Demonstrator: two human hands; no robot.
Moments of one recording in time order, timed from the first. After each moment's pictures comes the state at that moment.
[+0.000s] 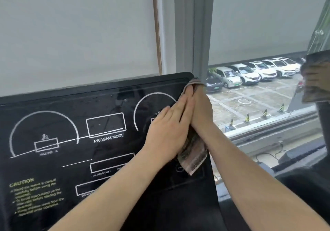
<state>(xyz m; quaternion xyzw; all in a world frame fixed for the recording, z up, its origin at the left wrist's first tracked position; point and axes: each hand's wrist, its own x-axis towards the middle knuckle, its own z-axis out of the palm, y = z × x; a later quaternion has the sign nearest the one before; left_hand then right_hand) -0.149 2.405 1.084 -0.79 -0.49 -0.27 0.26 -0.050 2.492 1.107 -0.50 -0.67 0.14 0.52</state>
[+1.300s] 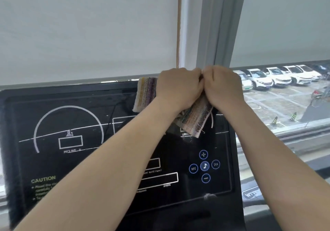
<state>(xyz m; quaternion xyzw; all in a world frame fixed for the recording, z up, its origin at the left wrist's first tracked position) -0.198 2.461 1.181 -0.69 -0.62 -0.21 0.32 -0.079 2.505 1.172 -0.51 -0.75 -0.12 0.41</state>
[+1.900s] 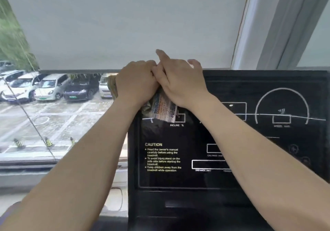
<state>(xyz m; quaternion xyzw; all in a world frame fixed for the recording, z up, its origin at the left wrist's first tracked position) -0.462 2.317 1.168 -0.54 -0.74 -0.29 0.28 -0.335 2.373 1.169 -0.28 -0.90 -0.09 0.34</state>
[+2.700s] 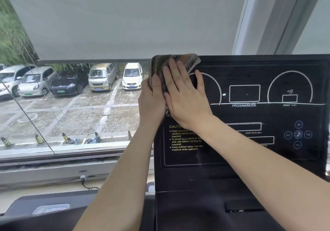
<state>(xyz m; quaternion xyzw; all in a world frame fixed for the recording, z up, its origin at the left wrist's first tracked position) -0.454 2.270 1.097 -0.37 -0.64 -0.66 -0.11 -0.355 2.310 1.098 -0.34 -0.86 -0.24 0.30</state>
